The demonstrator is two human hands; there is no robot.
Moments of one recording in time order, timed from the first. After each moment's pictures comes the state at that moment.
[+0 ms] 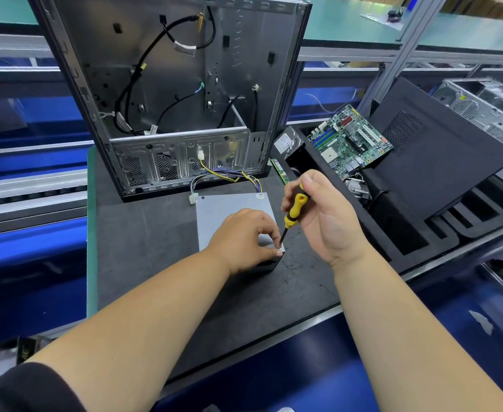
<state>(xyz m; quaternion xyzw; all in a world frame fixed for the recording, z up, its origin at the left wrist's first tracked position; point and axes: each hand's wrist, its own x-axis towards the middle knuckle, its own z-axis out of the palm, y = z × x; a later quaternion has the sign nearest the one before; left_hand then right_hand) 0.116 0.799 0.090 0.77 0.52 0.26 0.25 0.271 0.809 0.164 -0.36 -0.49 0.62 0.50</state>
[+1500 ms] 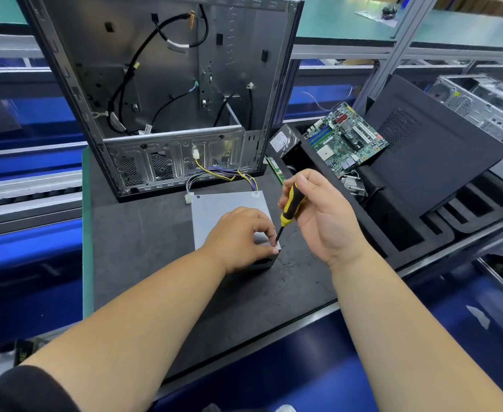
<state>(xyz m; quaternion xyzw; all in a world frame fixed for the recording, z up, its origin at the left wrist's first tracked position) 0.116 0.798 0.090 0.77 0.52 0.26 0.25 0.276 0.806 0.164 -0.37 -0.49 0.62 0.50</state>
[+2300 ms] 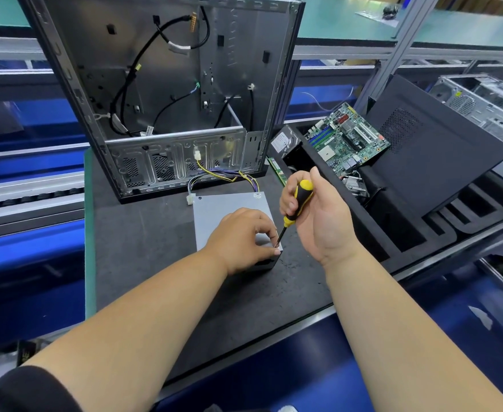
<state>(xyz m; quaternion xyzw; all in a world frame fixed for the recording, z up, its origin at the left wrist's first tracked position) 0.116 0.798 0.091 0.77 0.52 0.26 0.26 0.263 0.806 0.165 -0.35 -0.47 0.63 0.51</state>
